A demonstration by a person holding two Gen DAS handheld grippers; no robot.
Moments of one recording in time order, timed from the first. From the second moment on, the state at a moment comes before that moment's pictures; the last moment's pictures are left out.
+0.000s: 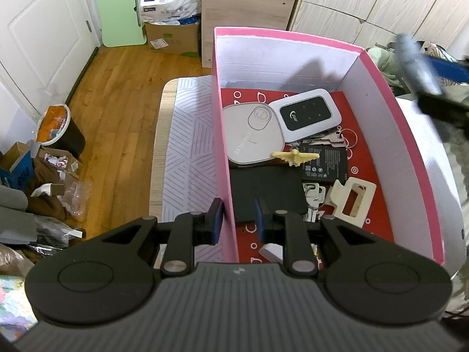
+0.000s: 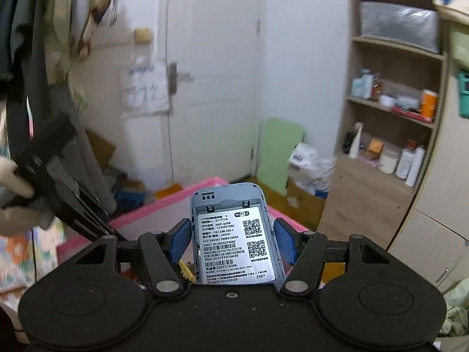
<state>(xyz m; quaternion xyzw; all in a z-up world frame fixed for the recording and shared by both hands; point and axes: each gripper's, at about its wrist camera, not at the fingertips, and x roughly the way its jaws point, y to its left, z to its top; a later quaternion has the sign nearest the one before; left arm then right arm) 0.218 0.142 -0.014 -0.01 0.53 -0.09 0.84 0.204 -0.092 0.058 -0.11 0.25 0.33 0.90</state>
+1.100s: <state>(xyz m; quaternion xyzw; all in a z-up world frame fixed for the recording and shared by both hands) 0.216 0.152 -0.015 -0.03 0.53 -0.10 0.84 0.263 -0.060 0.017 -0.10 0.36 0.31 0.88</state>
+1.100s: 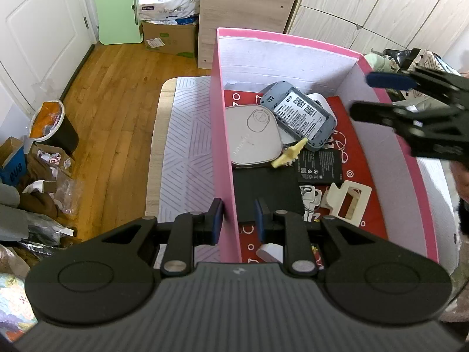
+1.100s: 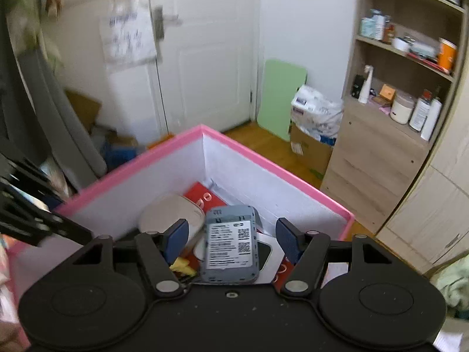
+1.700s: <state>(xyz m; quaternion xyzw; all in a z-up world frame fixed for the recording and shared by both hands) 0.163 0.139 0.029 -0.01 0.46 -0.12 0.88 0.175 -0.103 0.047 -0.02 0.29 0.27 0.92</state>
